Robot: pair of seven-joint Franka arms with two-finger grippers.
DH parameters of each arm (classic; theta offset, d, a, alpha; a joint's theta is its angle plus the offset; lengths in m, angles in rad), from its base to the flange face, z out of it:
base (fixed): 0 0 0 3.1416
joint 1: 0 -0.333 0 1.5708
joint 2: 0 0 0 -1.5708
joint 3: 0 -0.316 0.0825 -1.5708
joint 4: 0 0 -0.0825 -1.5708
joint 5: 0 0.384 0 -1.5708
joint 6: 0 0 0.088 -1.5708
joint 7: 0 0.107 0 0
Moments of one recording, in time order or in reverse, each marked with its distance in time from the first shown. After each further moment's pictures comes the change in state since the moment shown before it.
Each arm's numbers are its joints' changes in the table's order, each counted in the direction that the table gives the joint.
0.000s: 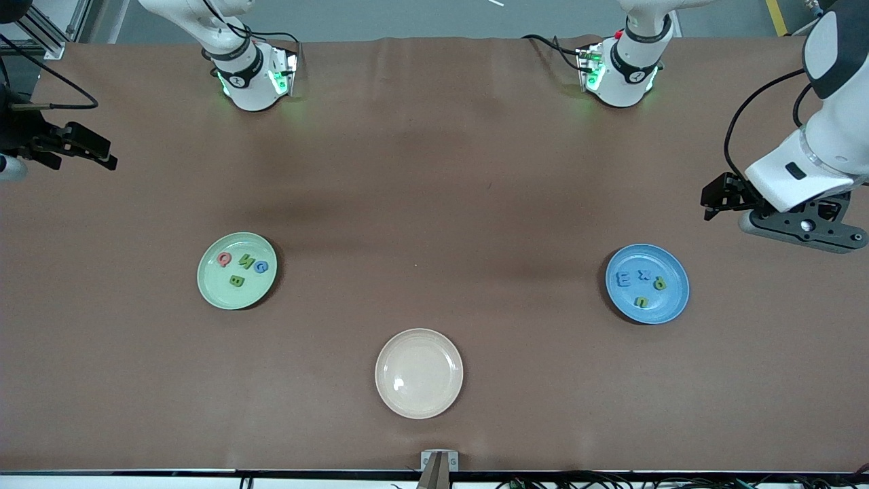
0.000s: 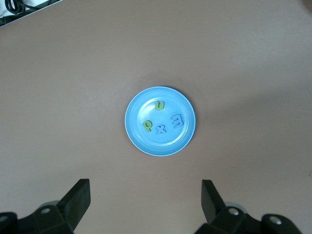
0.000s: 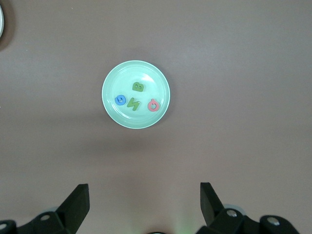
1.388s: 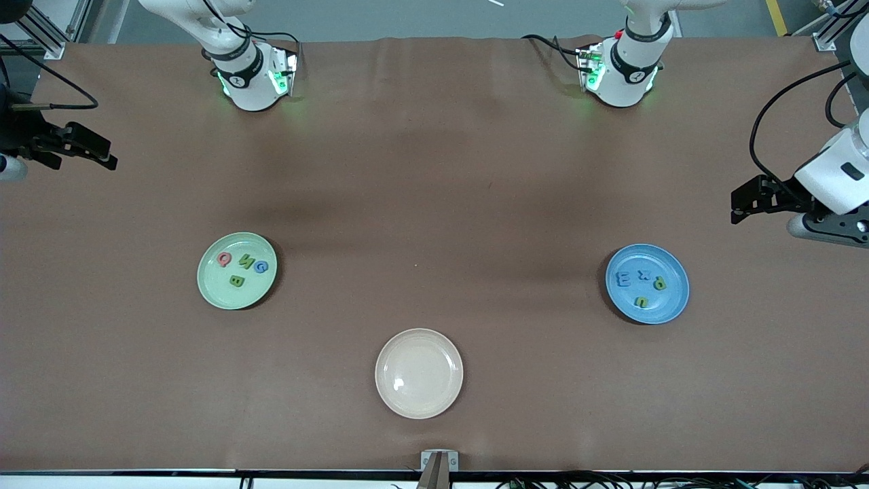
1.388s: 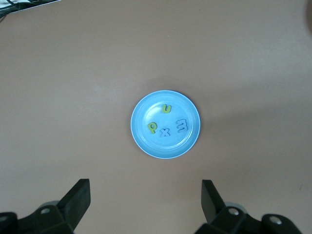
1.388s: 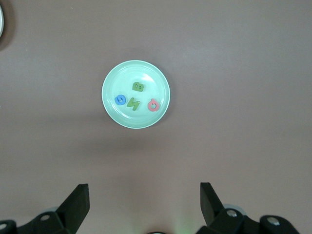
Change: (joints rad) left arm 0.108 0.000 -0.208 0.030 -0.077 0.001 -0.018; right arm 0.000 0.000 0.000 0.000 0.000 0.000 0.000
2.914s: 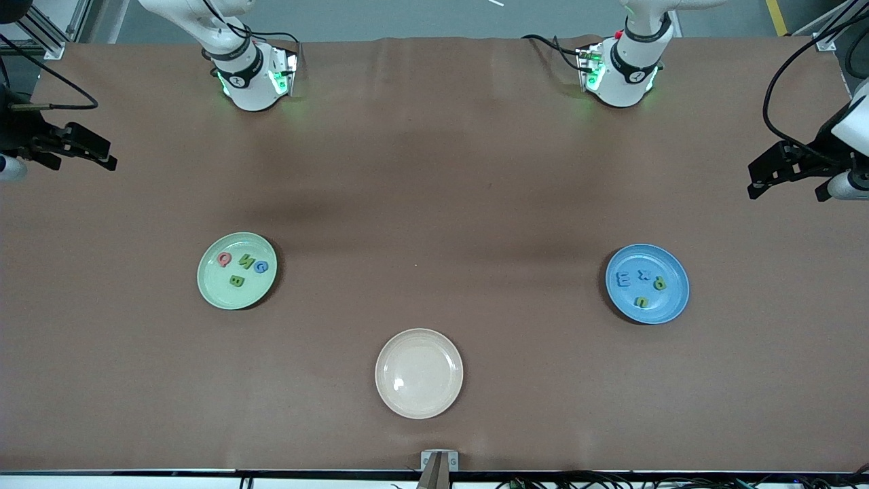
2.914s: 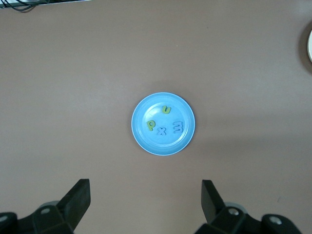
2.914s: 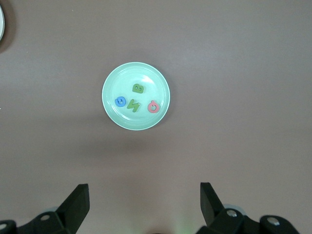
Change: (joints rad) left arm 0.003 -0.105 -0.001 -0.017 -0.008 0.031 -0.129; right arm 0.000 0.000 0.000 0.000 0.000 -0.011 0.000
